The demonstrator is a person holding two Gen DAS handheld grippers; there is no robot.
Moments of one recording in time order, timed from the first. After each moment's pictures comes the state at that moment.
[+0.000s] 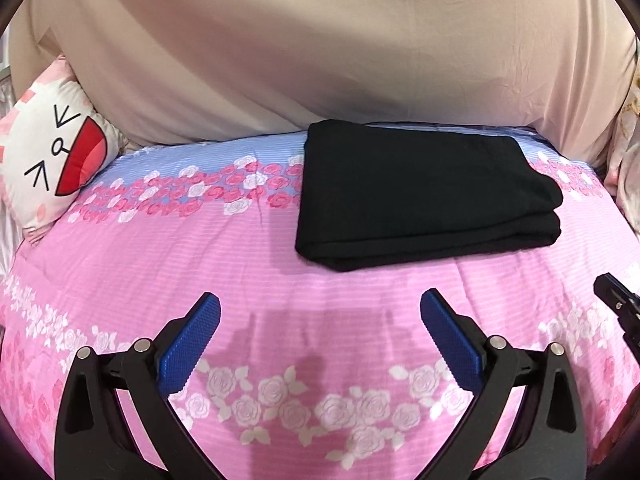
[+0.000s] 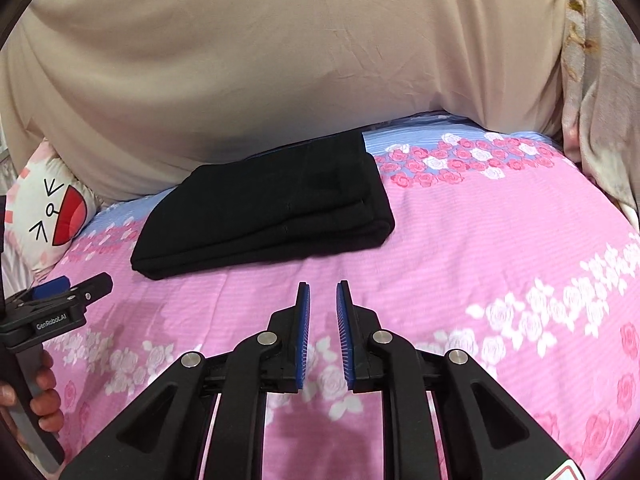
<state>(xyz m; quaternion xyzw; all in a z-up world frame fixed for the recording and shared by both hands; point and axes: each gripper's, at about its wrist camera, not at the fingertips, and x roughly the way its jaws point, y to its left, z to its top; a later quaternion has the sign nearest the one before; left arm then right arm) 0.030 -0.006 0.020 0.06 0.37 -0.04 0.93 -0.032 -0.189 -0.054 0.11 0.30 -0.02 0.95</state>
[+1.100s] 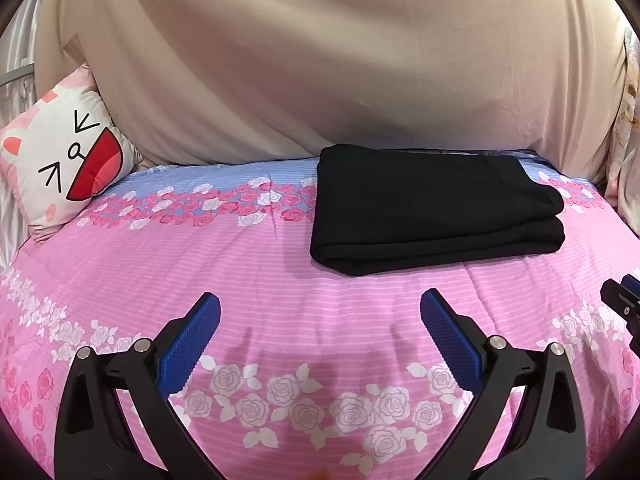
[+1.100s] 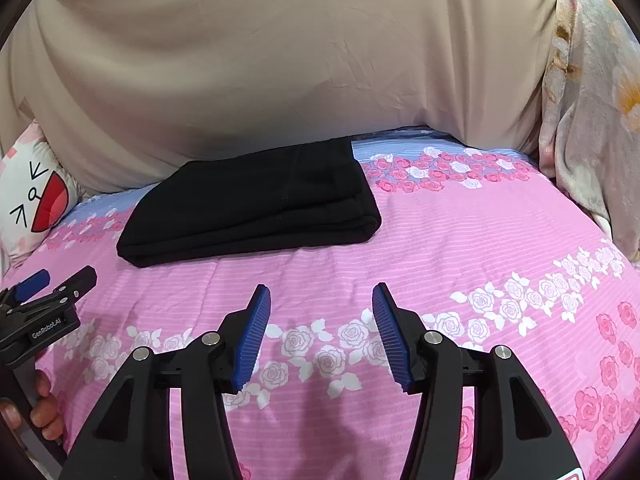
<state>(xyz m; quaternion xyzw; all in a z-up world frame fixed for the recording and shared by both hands) 0.007 0.006 0.007 0.04 0.29 -0.04 0.95 -0.051 -0.164 -0.060 0.06 0.27 -0.07 0.96</state>
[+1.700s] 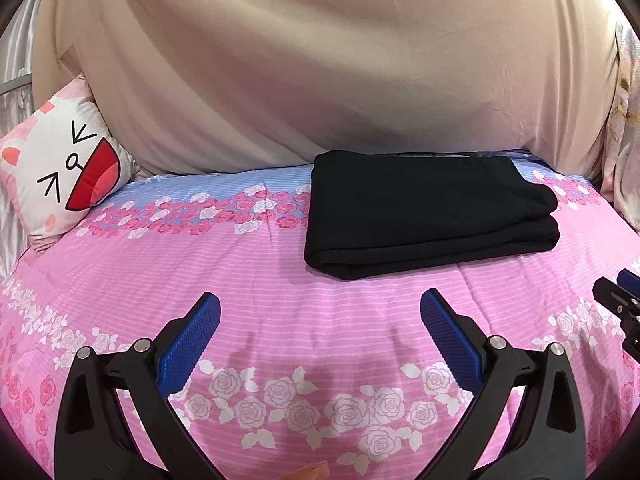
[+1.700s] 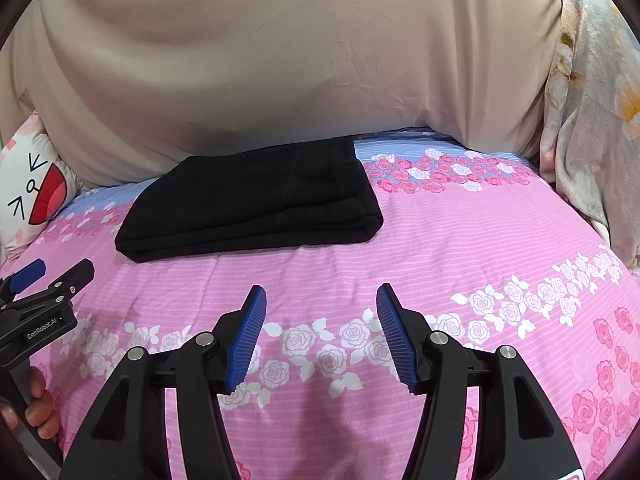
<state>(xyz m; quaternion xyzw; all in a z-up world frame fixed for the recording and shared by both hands) 0.004 0.003 0.009 0.05 0.29 -0.05 0.96 -0.049 -0.162 -0.061 0.05 0.28 -0.08 0.96</state>
